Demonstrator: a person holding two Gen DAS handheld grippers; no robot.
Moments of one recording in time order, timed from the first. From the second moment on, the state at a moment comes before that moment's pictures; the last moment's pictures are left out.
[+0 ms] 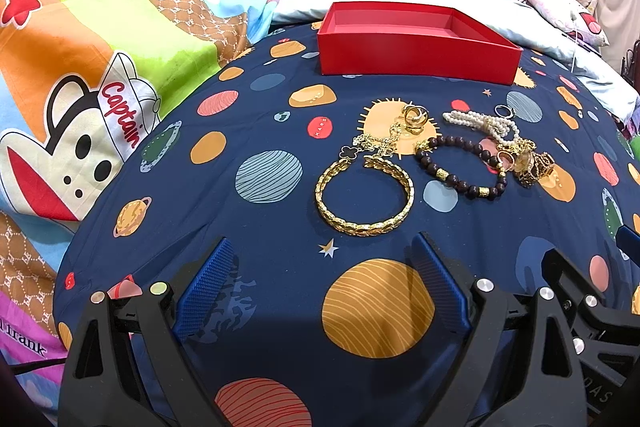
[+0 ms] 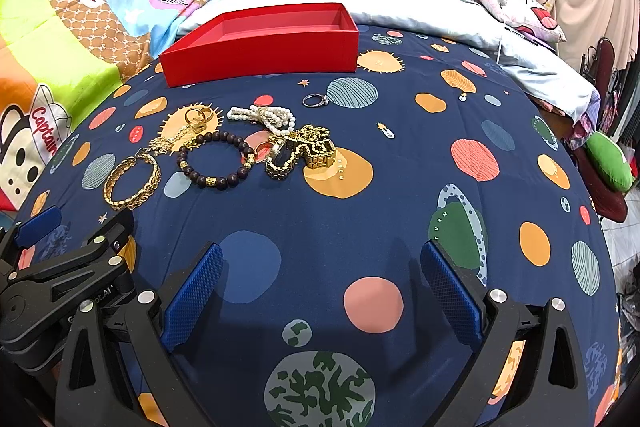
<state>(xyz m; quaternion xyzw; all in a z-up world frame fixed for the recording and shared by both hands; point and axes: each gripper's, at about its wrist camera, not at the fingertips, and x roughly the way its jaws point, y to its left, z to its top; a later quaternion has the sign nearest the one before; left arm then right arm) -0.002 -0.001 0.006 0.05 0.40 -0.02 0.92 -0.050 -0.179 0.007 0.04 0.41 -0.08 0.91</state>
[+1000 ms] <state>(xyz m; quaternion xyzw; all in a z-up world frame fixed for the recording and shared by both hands) -0.002 0.000 0.007 0.06 0.40 -0.02 0.92 -0.050 -0.178 0.007 0.04 0.41 -0.08 0.91</state>
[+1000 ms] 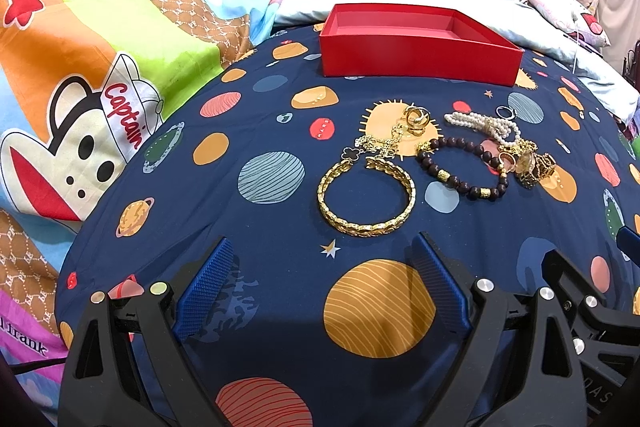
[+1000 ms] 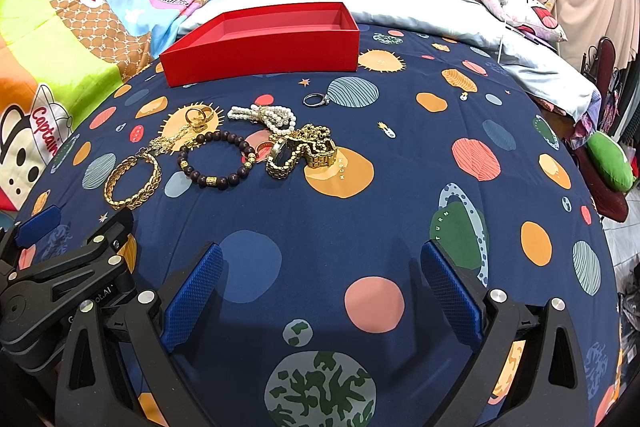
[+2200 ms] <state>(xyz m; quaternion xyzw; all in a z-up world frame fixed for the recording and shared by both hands) 0.042 -0.001 0.009 0.02 0.43 -0.07 0.90 0.025 -0.190 0.011 0.07 0.44 -0.07 0.89</state>
